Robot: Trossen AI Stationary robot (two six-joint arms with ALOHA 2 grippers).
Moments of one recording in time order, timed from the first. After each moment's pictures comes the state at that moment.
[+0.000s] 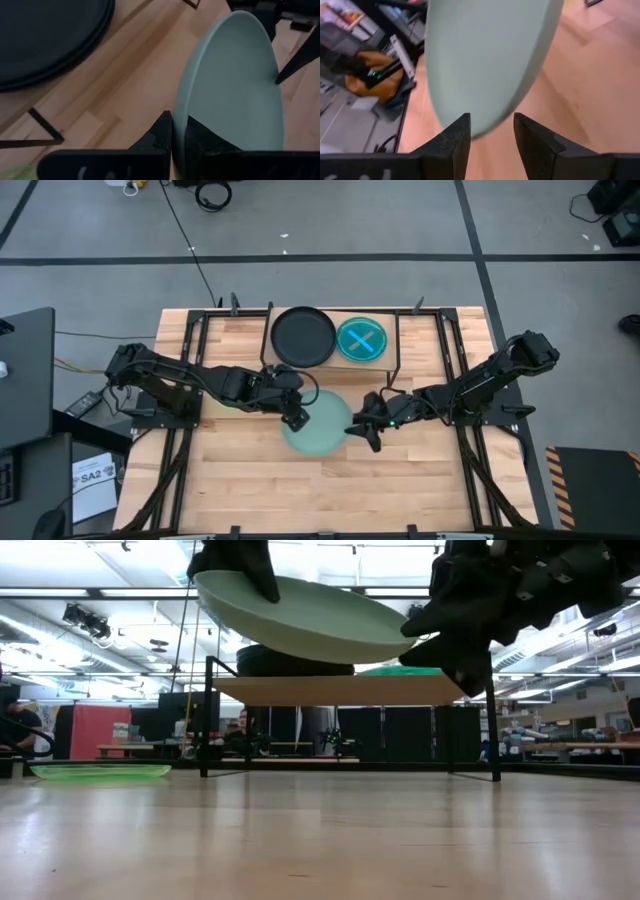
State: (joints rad) left arm -0.24 1.56 1.41 -0.86 -0.44 -0.77; right arm 0.29 1.42 0.54 0.48 0.16 0.64
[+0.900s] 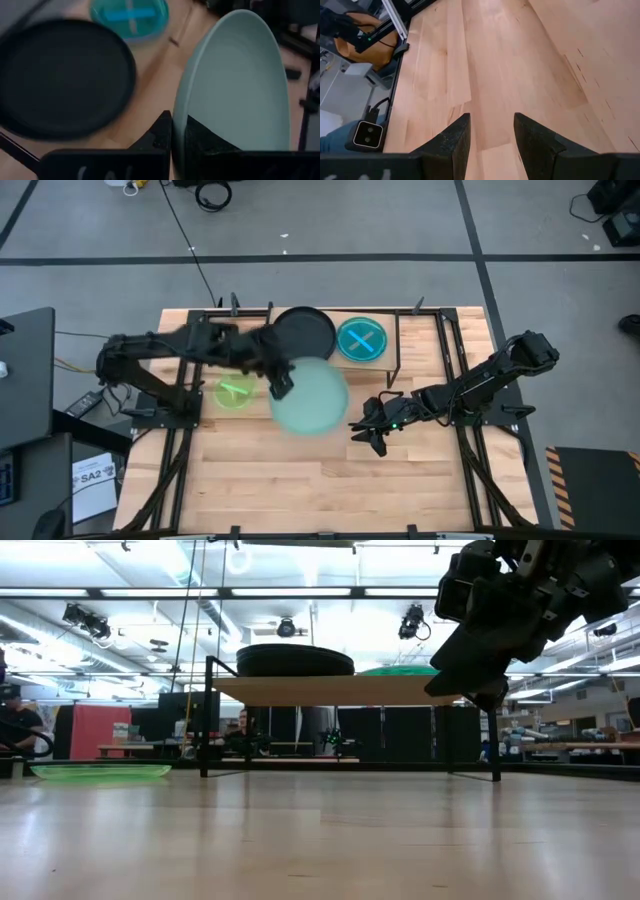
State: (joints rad) left arm -0.03 1.46 1.69 -1.04 -0.24 -0.48; right arm 0.29 1.42 0.54 0.34 0.05 0.63
